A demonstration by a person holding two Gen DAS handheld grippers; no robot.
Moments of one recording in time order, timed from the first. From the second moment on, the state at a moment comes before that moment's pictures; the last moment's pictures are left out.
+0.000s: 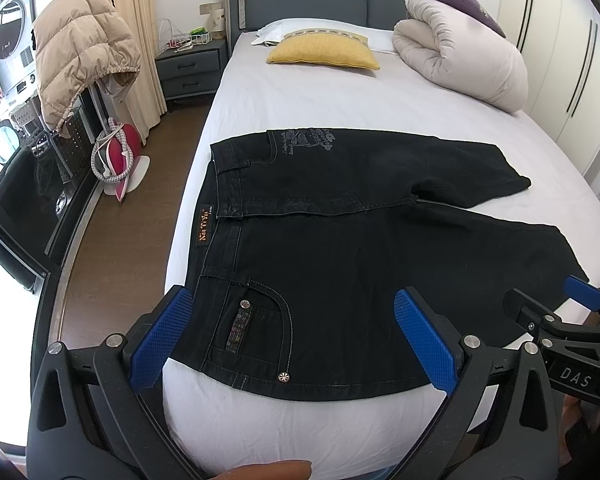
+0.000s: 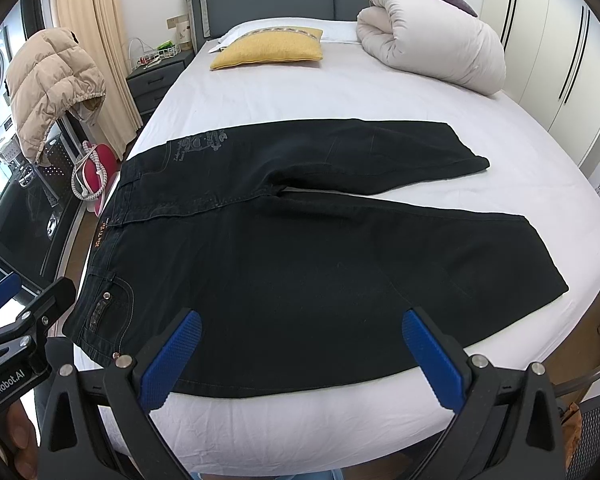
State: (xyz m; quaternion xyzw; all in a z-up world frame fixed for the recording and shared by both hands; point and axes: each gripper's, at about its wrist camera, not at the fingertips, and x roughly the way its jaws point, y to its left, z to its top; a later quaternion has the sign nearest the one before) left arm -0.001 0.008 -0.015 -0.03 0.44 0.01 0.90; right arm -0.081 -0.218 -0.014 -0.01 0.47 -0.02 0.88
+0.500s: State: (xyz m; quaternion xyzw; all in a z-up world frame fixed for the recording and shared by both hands) left arm -0.001 0.009 -0.015 -0.03 0.44 0.01 0.90; right arm -0.082 -0.216 -0.015 -0.01 0.47 -0.02 0.88
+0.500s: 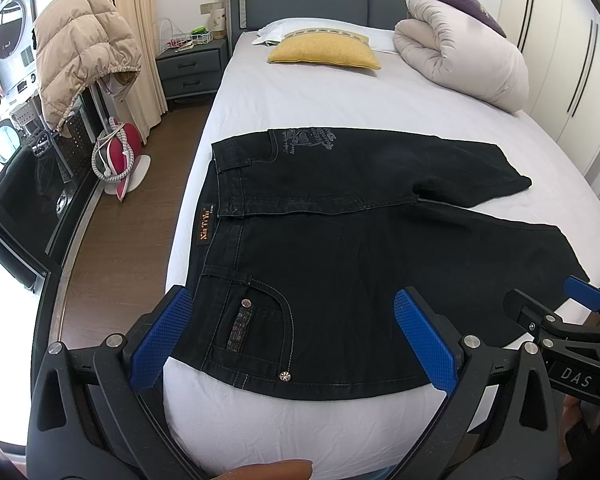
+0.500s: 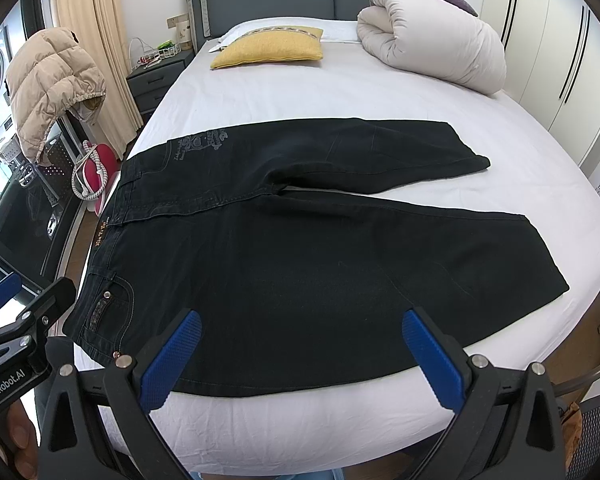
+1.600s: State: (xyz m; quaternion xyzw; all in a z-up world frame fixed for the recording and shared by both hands) left arm 0.008 0.018 -0.024 -0.04 0.43 0.00 0.90; right arm -0.083 -0.206 -0.028 -0.01 0.47 -0.01 0.88
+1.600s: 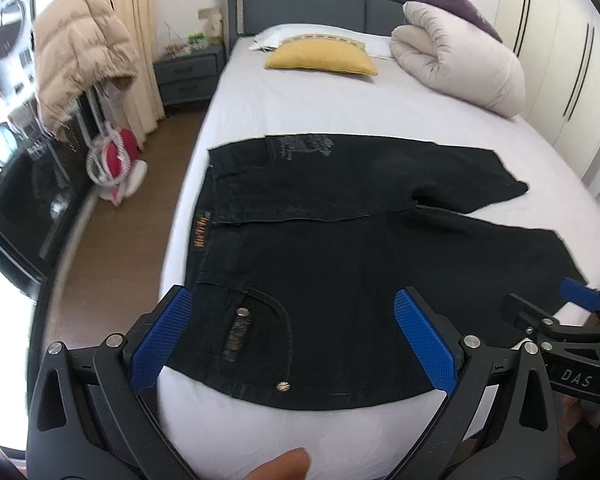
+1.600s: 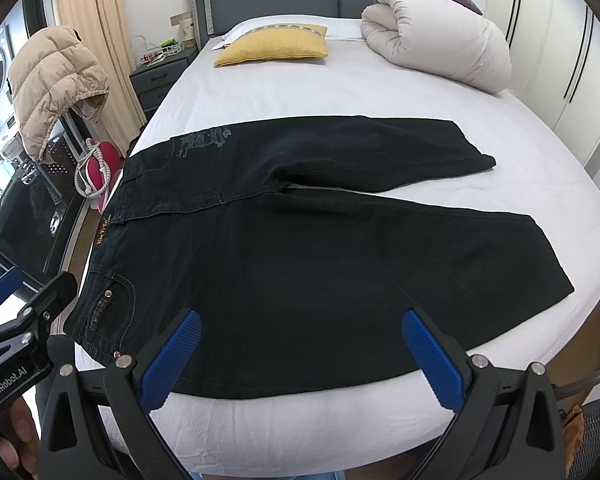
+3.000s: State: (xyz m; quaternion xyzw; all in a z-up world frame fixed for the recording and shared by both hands) left arm 0.484 0.077 -0.179 0.14 0.62 -0.22 0.74; right arm 0.184 -0.229 -0.064 -0.14 0.46 0.29 0.83
